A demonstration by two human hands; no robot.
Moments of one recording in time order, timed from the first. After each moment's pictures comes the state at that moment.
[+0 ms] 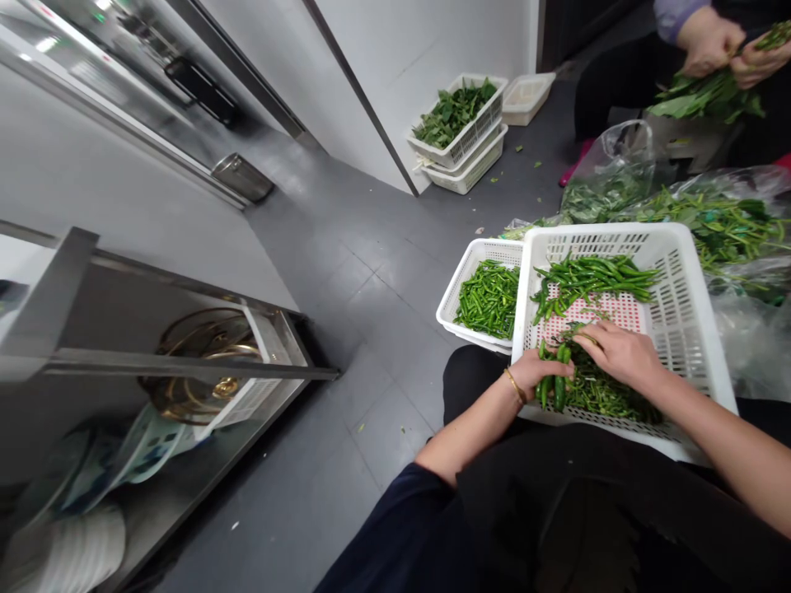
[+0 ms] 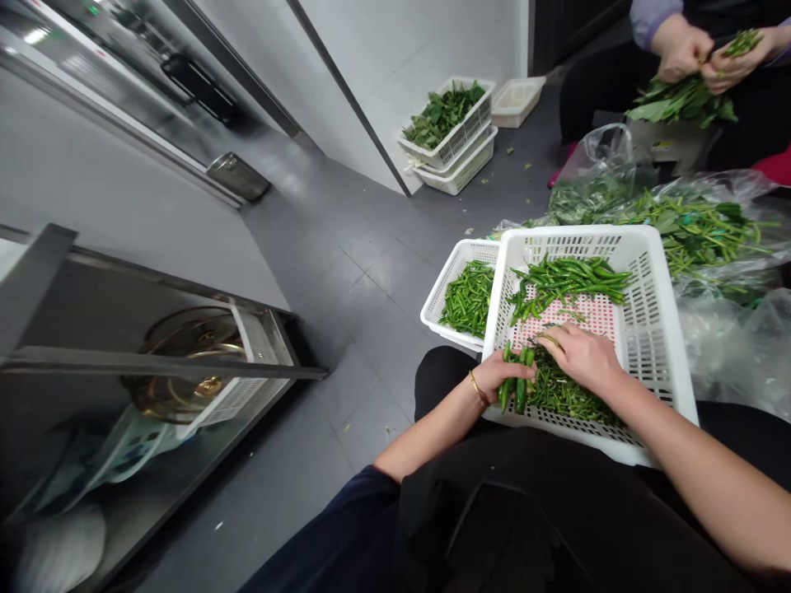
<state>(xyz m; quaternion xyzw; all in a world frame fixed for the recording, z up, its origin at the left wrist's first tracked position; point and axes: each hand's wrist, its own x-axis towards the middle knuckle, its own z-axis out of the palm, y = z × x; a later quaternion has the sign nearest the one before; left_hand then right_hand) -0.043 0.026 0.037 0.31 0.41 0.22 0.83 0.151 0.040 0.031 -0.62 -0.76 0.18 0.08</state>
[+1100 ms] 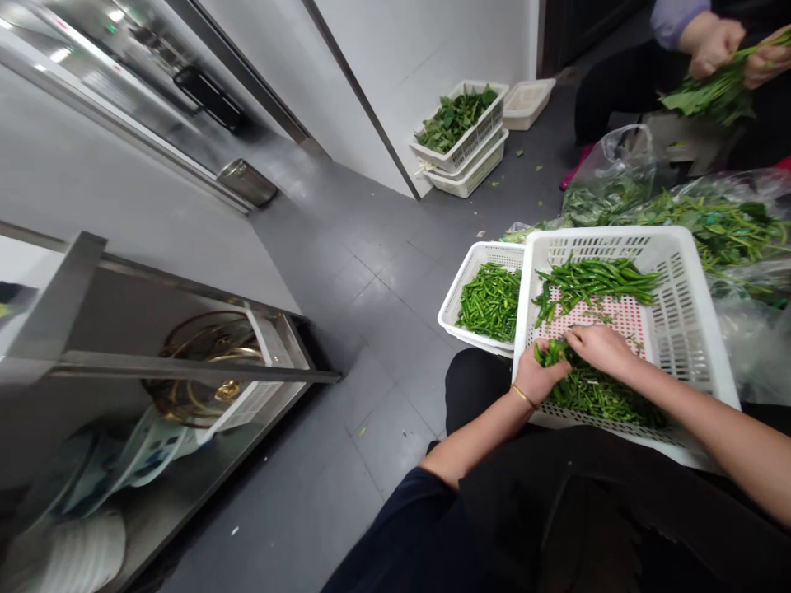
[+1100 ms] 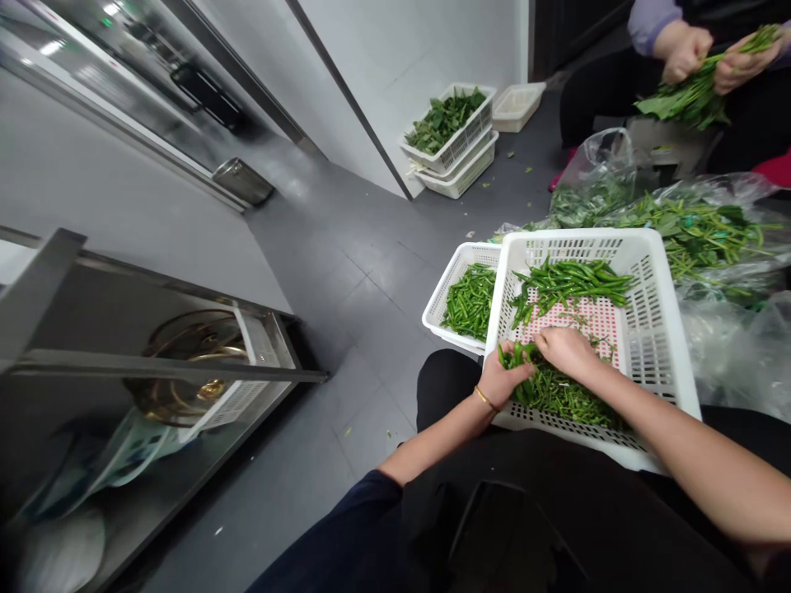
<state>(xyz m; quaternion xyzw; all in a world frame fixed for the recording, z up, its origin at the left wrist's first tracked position) -0.027 0.014 0.026 0.34 0.49 0.43 0.68 0.124 0.060 0.028 -0.60 -0.76 0.24 0.08</state>
